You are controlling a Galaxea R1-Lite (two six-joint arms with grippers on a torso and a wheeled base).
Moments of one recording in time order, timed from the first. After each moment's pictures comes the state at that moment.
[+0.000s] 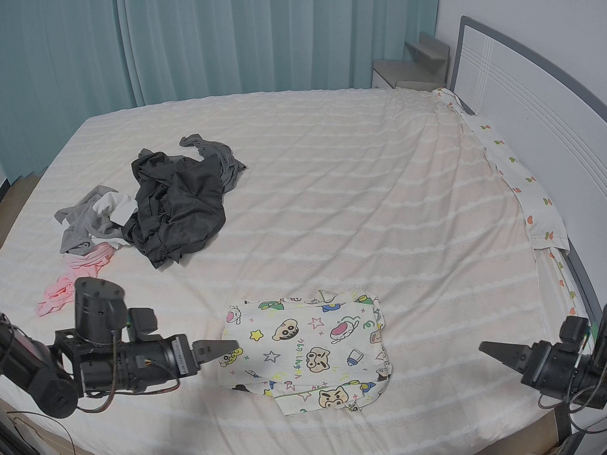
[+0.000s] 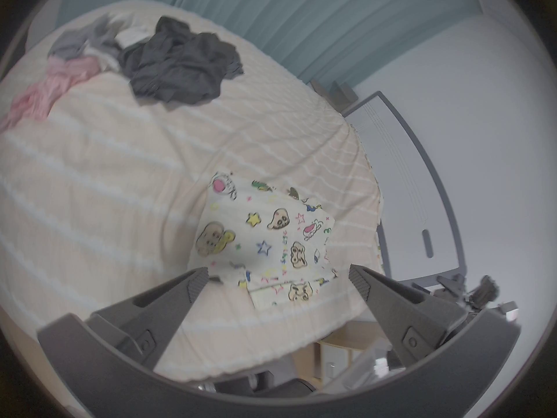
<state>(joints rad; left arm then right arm) -0.36 1.63 -0.23 -0.80 -0.33 -0.69 0.57 1.19 -0.16 -0.55 -0.08 0.85</state>
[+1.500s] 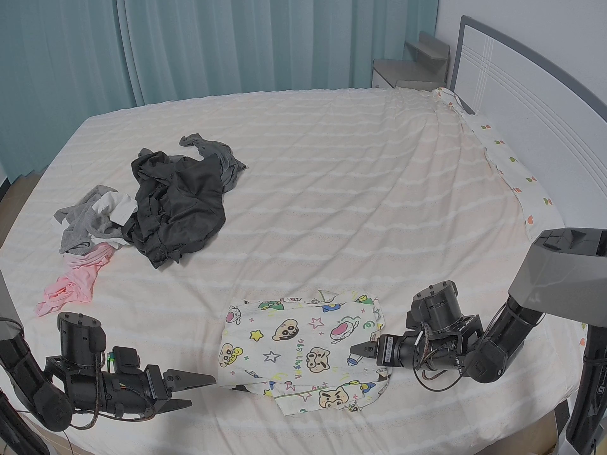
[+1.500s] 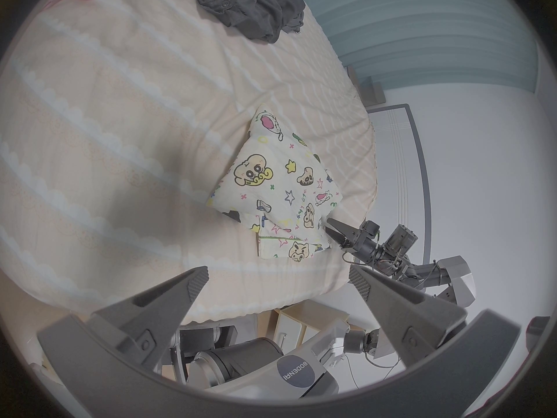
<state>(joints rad) -0.17 1.79 -0.02 -1.03 -0.65 -0.80 0.56 2.20 -0.66 -0.77 0.08 0.62</state>
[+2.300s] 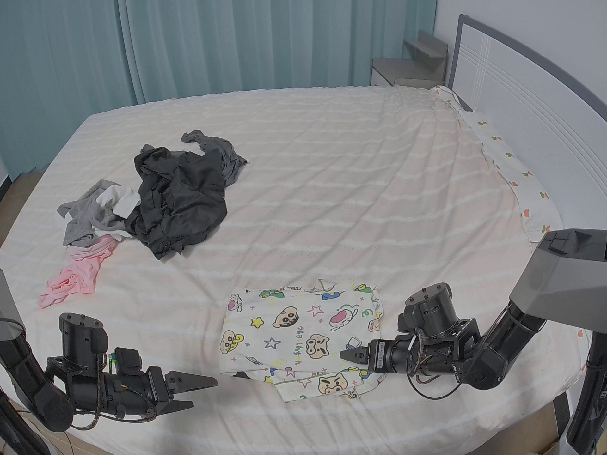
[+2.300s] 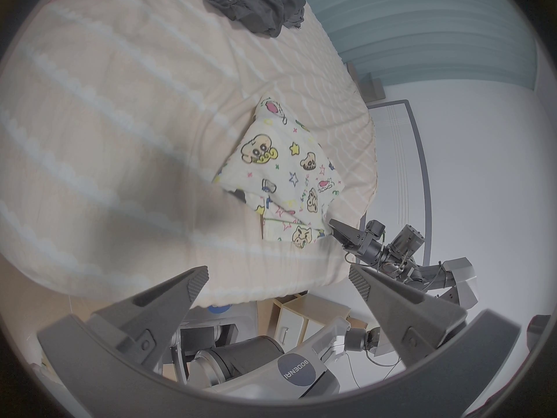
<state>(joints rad) -0.18 1.80 -0.02 -1.03 -0.65 -0.79 0.62 2.18 -0.66 -0.76 0.08 0.61</state>
